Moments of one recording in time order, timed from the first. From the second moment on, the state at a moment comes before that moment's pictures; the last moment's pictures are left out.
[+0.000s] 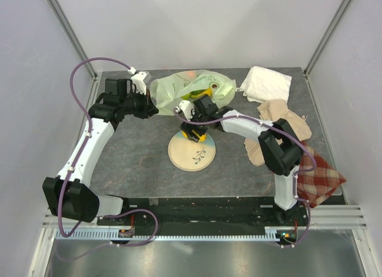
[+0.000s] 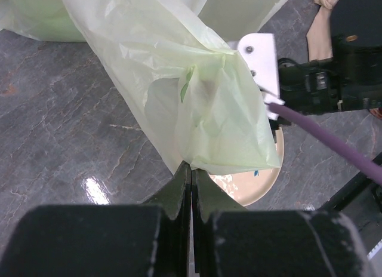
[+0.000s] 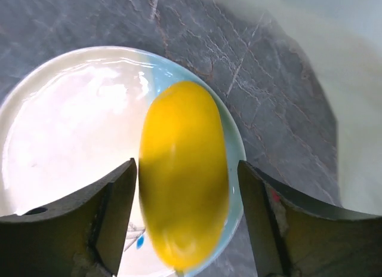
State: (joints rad) left arm -0.18 1.32 1.26 -0.60 0.45 -0.01; right arm 0.69 1.99 1.43 -0.32 -0.23 -0.32
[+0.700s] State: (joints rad) left arm -0.18 1.32 1.25 -0.60 0.54 -0.03; right arm 0.62 1.85 1.70 -0.48 -0.35 -0.29
